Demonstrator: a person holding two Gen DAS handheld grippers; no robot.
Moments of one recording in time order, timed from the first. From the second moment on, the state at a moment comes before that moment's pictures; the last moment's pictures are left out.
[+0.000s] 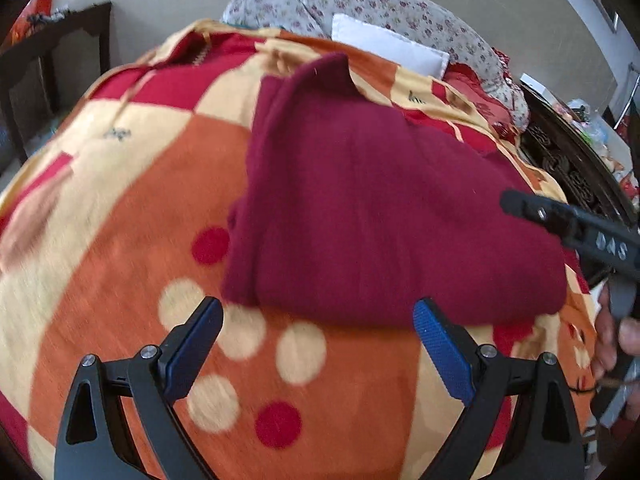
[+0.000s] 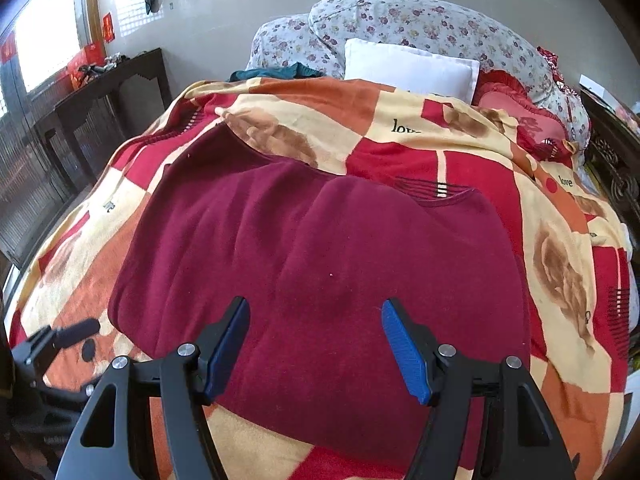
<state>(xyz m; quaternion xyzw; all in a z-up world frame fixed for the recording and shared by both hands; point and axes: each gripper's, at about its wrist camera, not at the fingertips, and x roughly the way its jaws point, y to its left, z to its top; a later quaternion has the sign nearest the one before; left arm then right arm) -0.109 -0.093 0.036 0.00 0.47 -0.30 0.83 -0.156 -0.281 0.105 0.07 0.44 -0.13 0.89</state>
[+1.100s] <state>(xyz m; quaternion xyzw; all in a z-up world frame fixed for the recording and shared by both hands) -0.125 -0.089 0.024 0.02 0.47 -0.30 0.83 -0.139 -0.252 0.102 0.05 0.45 -0.11 0.89</state>
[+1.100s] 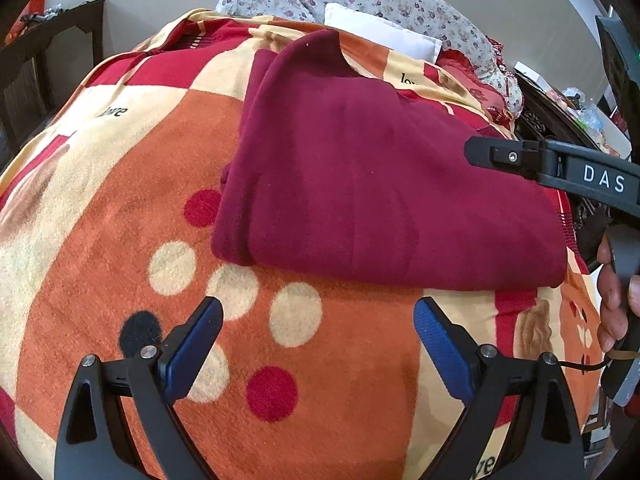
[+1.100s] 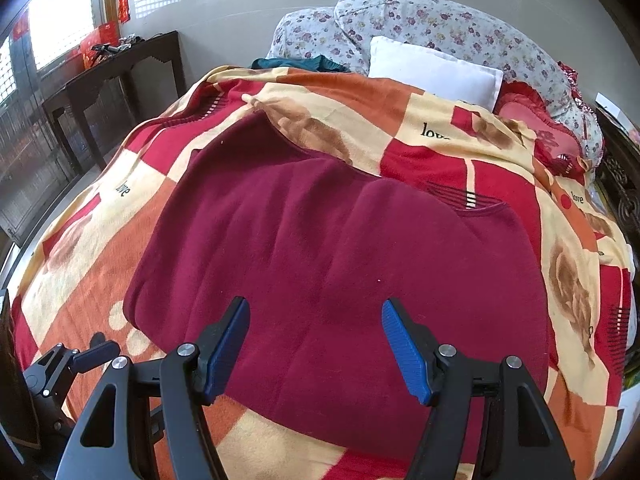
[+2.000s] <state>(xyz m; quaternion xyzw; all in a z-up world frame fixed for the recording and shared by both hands) -0.056 -0.063 0.014 -0.04 0.48 -0.25 0.84 0.049 -0.234 0.062 0.10 0.46 -0.03 0.88</state>
